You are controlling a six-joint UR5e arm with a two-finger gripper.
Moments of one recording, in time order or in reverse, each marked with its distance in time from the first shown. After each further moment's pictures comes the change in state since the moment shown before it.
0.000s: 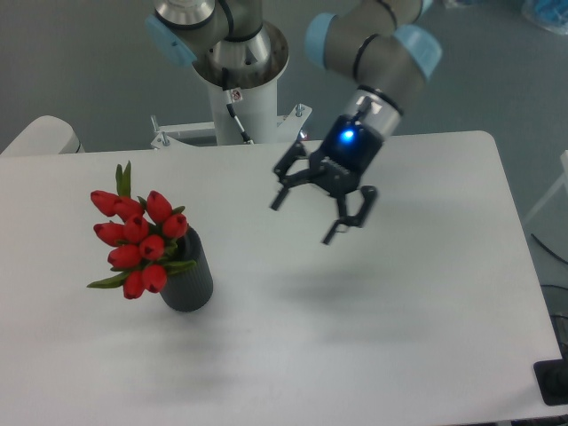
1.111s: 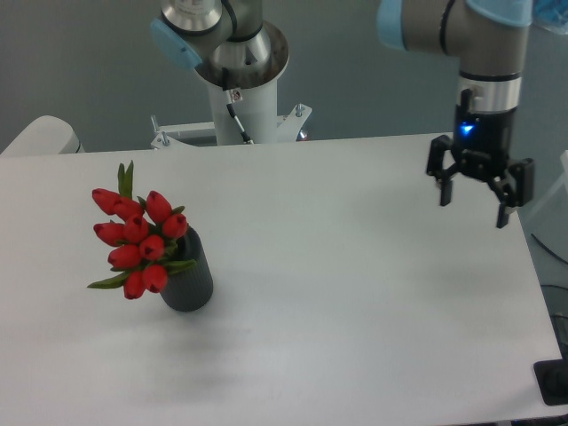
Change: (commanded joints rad) arm 0.048 -0.140 0.374 -0.152 0.524 0.509
